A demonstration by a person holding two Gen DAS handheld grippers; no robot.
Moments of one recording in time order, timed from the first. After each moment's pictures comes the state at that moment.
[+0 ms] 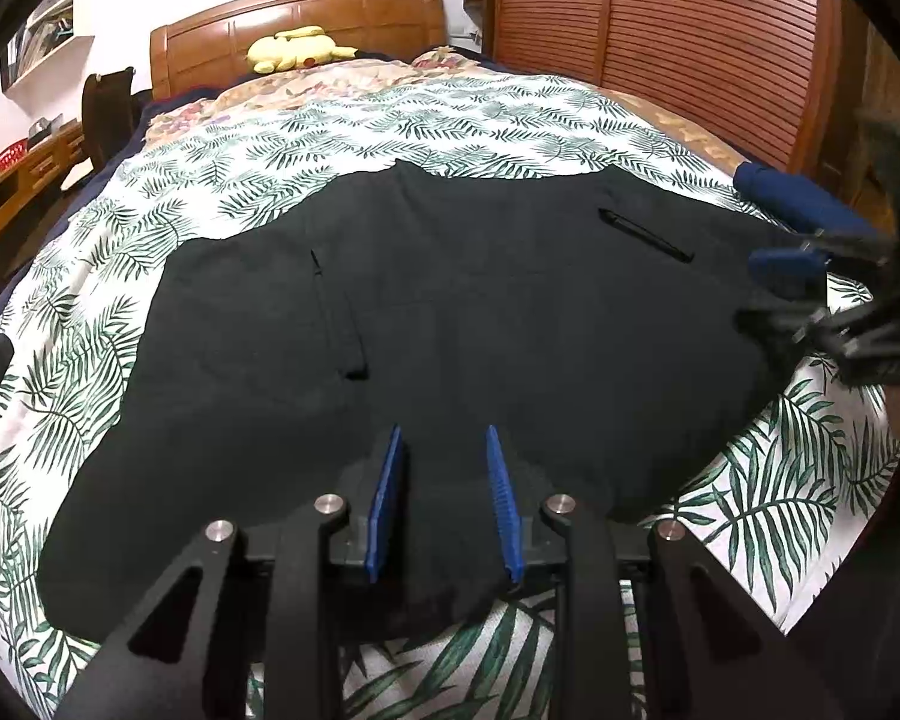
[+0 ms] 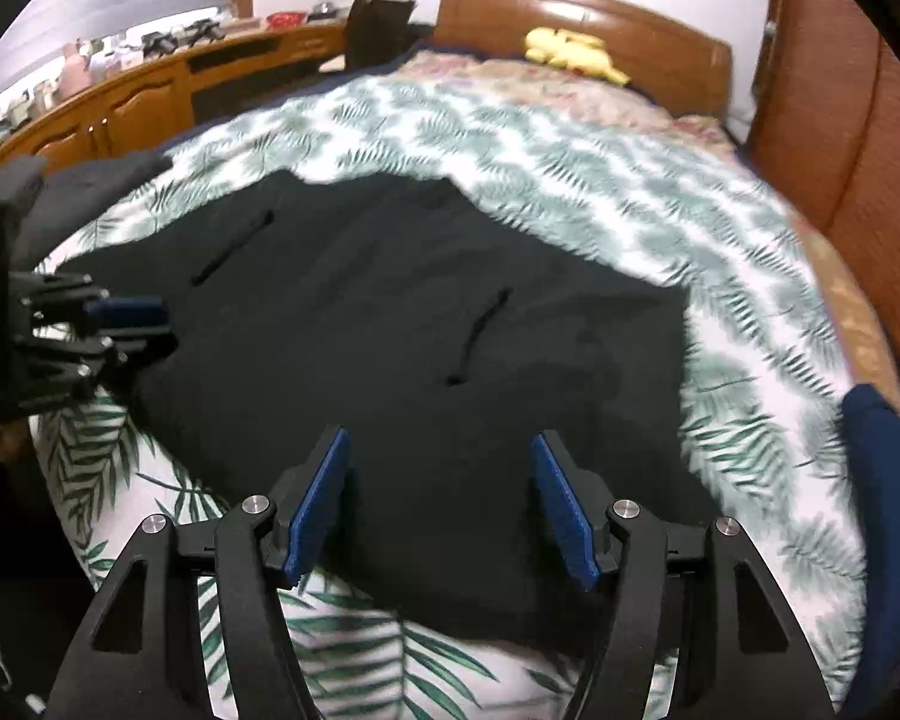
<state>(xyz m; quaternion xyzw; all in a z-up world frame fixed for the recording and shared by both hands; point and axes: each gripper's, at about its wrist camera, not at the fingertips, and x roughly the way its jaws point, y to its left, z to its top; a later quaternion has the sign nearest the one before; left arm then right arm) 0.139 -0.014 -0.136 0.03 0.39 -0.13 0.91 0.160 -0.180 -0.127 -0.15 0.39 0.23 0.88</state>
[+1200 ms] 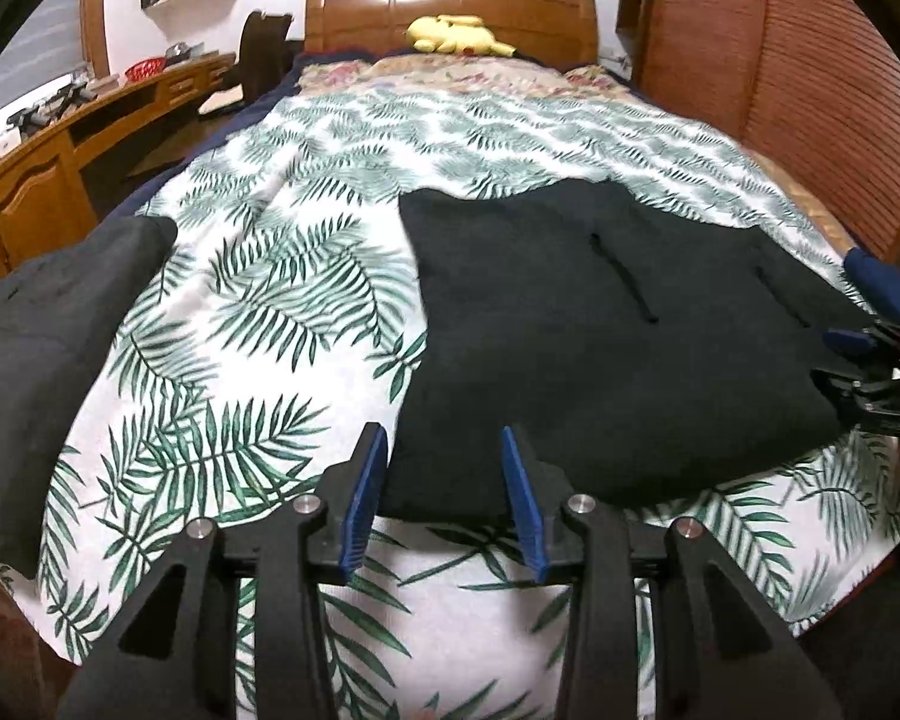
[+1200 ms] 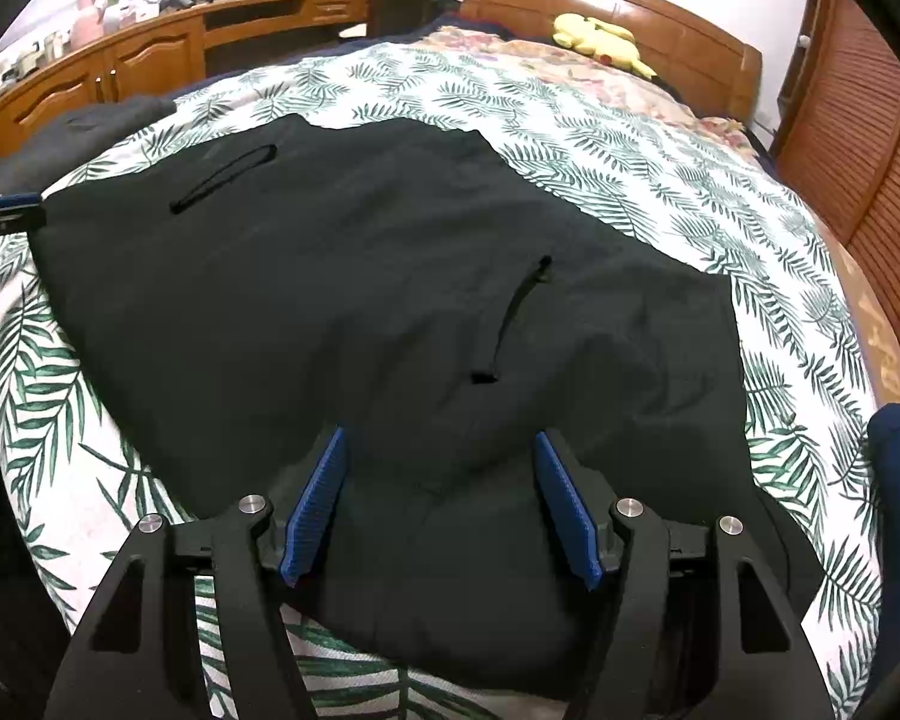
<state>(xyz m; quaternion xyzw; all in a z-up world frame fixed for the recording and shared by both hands) 0.100 0.110 -0.133 -0.04 0.41 0.02 0.91 0.171 -0.166 -0.160 -0.20 0.40 0.24 0.87</state>
